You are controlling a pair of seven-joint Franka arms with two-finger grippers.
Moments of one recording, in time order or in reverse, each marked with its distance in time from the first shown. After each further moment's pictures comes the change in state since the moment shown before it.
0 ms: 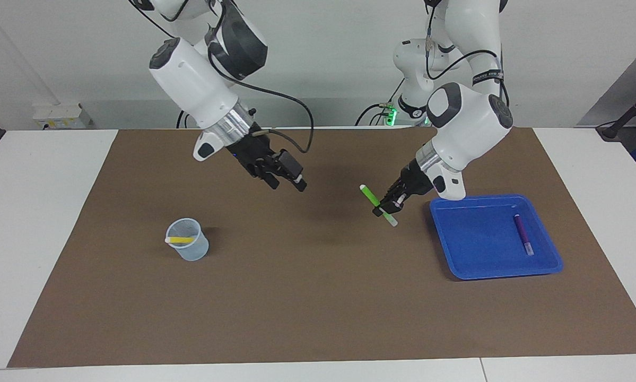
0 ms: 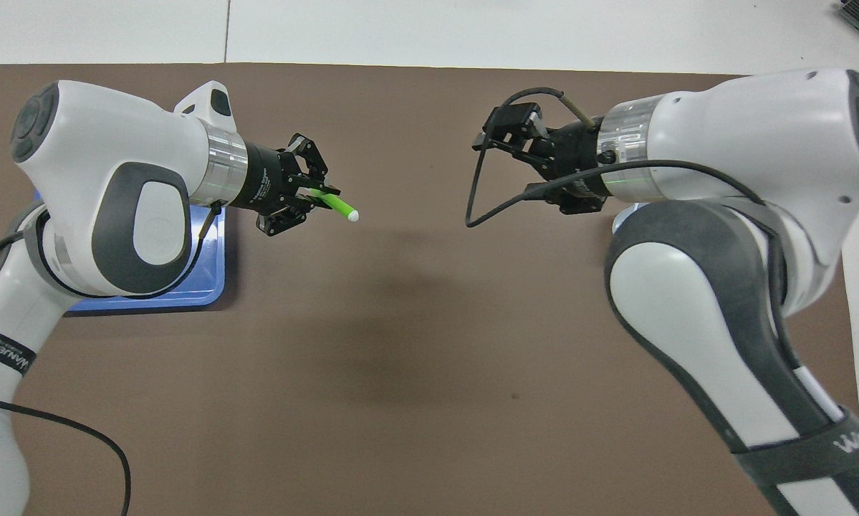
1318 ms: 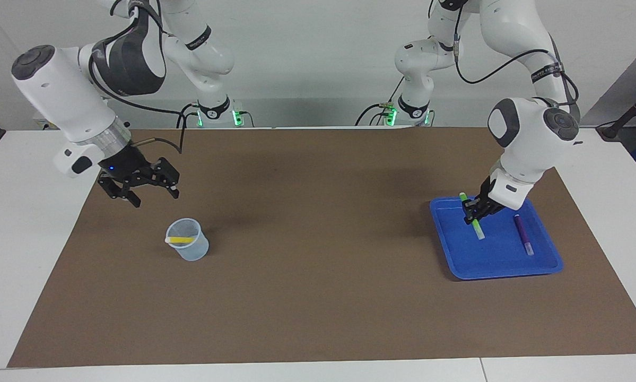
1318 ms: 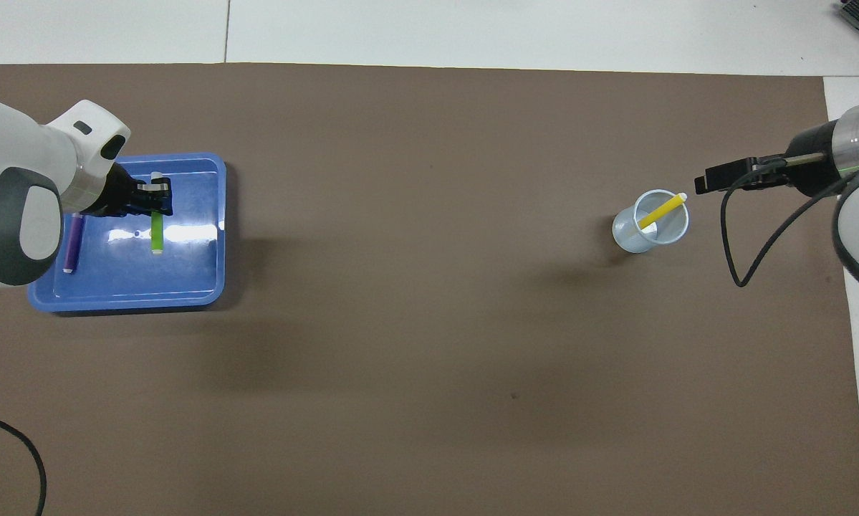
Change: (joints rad) left arm 0.270 0.022 0.011 -0.085 0.486 0.013 0.884; right arm -0.344 -0.019 -0.006 -0.026 -0.255 -0.210 -0.827
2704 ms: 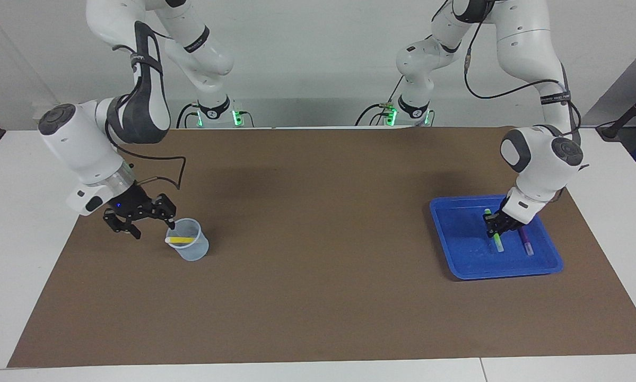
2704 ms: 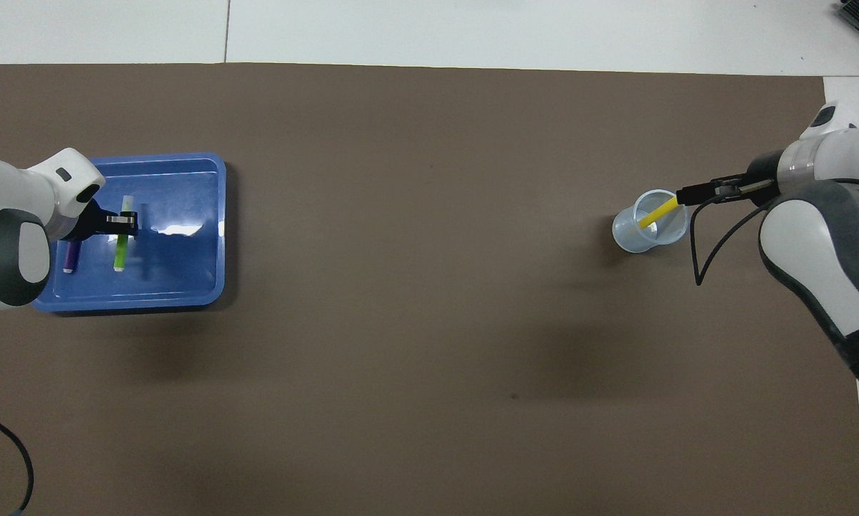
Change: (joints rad) left arm 0.142 0.077 0.001 -0.132 0.060 0.217 0.216; right arm -0.031 0.102 0.007 -0.183 -0.041 0.329 -0.116
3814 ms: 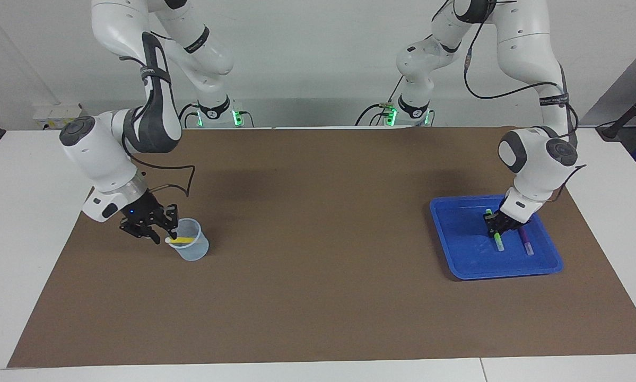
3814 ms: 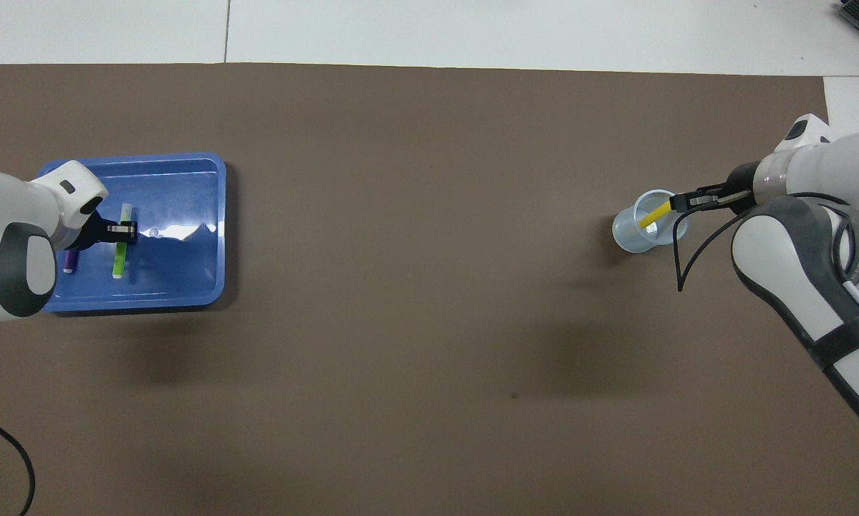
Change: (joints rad) left arm 0.013 0.000 0.004 -0.053 0.028 0.062 0.000; right arm 0.012 0.008 0.003 -0.056 -0.020 0.075 -0.001
